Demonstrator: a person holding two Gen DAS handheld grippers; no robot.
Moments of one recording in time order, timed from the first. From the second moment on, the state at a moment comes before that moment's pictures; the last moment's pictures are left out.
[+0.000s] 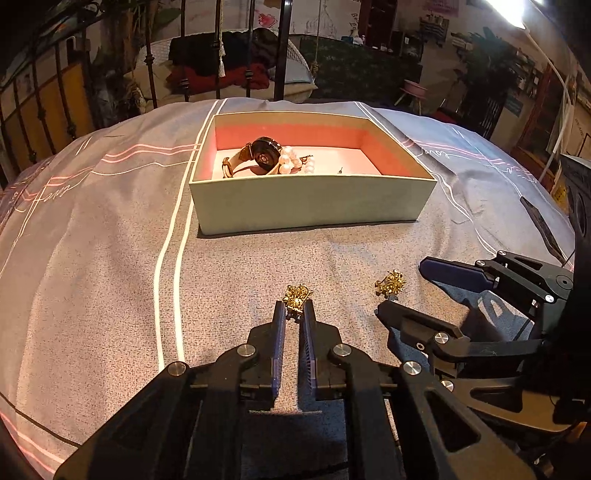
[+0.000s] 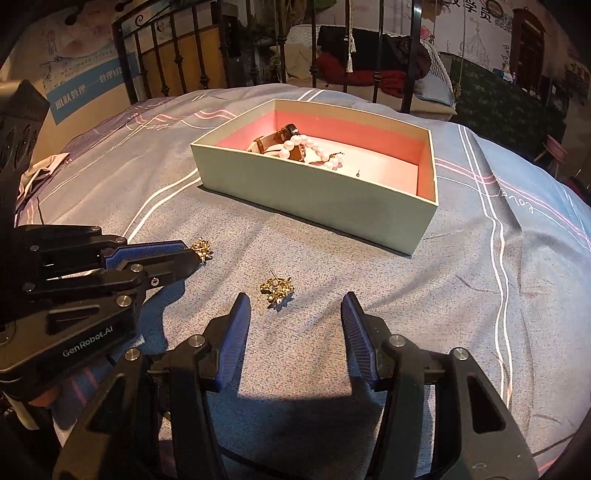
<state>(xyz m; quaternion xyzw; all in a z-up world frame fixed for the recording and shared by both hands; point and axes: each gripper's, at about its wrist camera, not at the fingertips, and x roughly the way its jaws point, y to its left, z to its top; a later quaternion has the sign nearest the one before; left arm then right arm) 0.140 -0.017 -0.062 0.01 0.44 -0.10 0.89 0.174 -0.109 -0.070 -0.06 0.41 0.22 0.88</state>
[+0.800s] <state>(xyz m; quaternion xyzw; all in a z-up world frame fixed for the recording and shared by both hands) 0.135 -0.006 -0.054 -0.01 0.43 -0.10 0.90 0.162 -0.111 -0.066 -0.03 0.41 0.24 0.88</state>
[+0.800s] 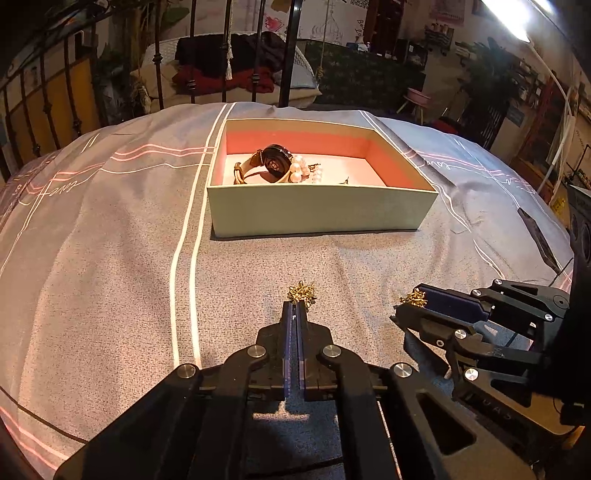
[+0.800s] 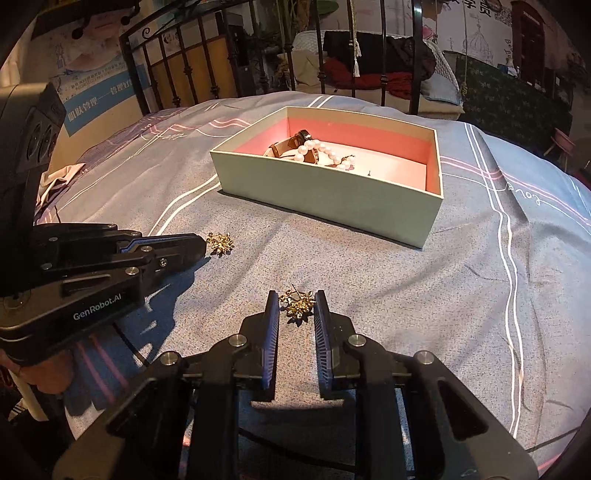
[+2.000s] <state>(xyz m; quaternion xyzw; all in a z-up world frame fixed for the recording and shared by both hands) 0.264 -0.040 0.013 0.01 0.40 -0.10 0.91 0.284 -0.111 -0.018 -0.02 0.36 0.19 0.91</state>
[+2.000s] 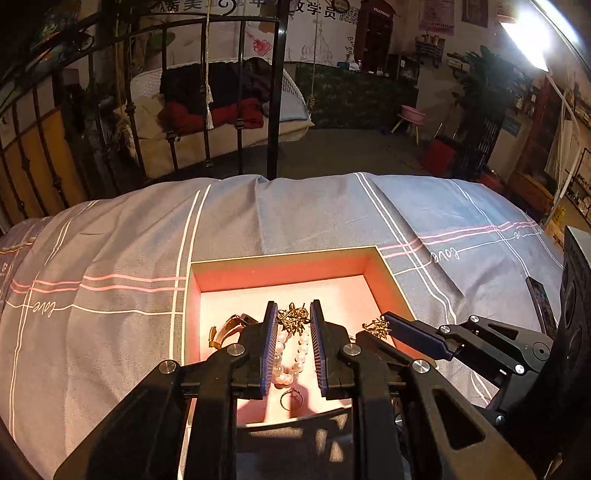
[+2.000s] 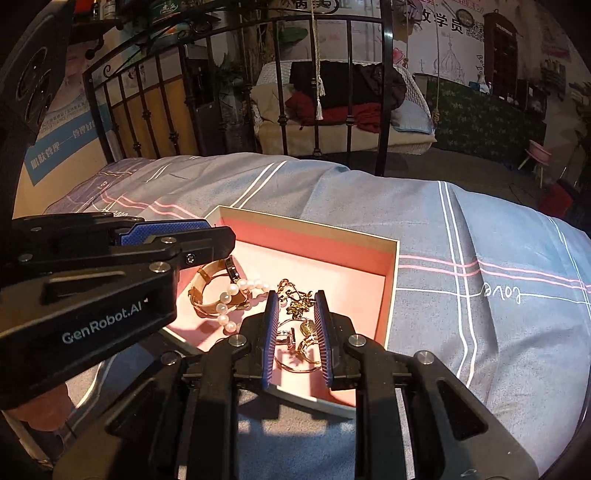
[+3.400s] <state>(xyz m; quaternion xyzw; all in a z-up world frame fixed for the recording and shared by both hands) 0.239 -0.027 0.013 0.02 0.38 -0.08 0.92 0.252 -0.108 -0.031 -0.04 0.35 0.19 0.91</state>
